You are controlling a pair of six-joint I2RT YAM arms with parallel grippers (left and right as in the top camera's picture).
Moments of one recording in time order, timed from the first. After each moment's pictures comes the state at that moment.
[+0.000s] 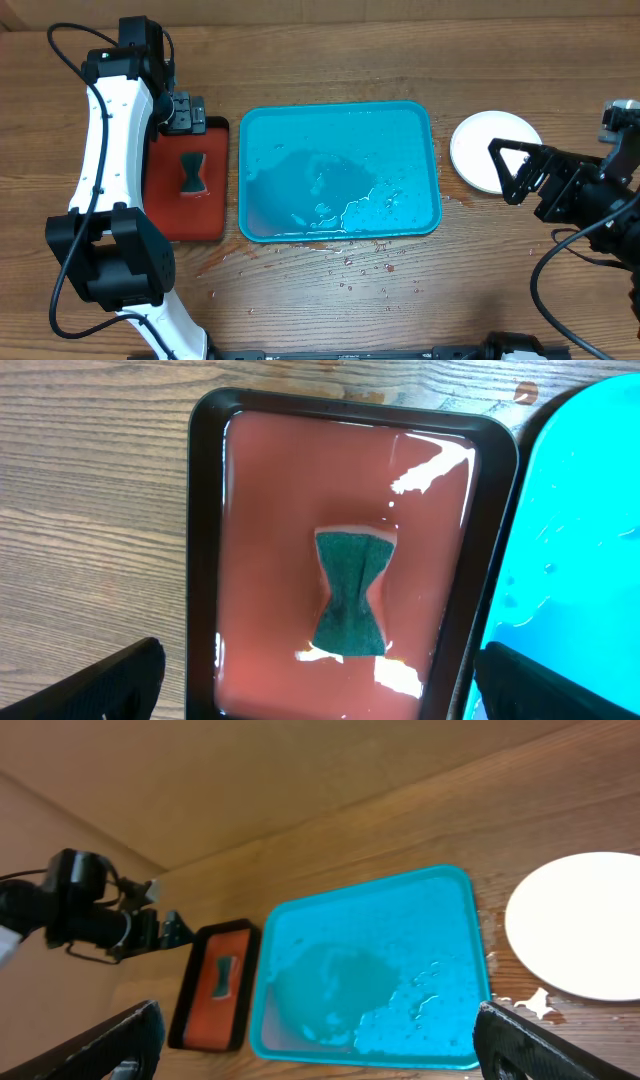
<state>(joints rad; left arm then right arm) 0.09 1.95 1.84 -1.24 -0.14 -0.03 -0.11 0.99 1.61 -1.21 -0.50 0.33</state>
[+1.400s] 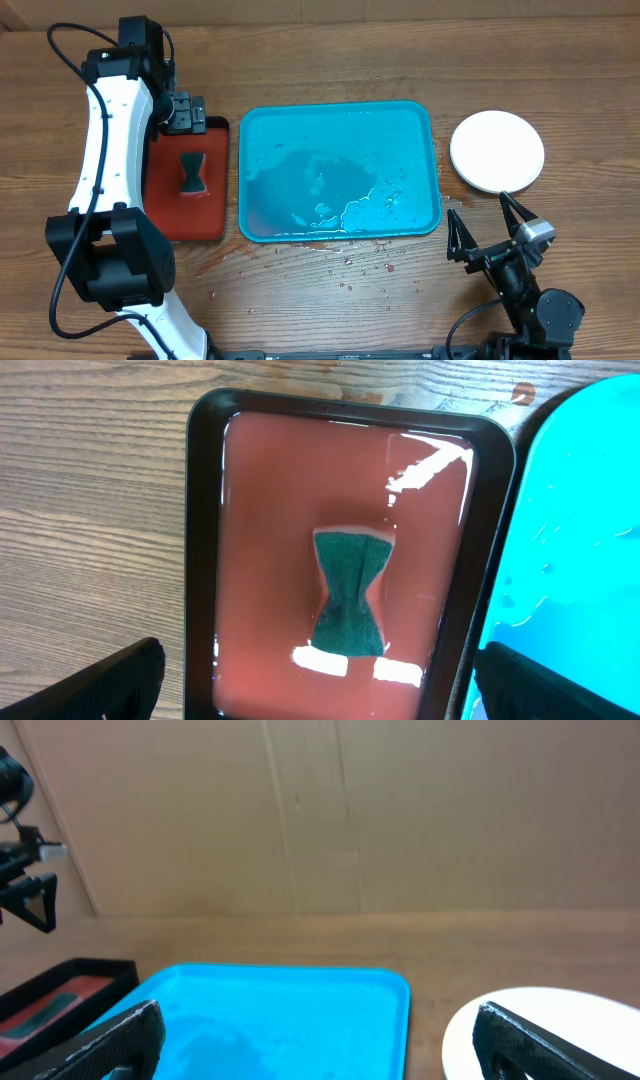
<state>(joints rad) 0.09 1.95 1.84 -1.24 -0.14 -0.03 -0.11 0.02 0.02 0.09 -0.44 0.20</state>
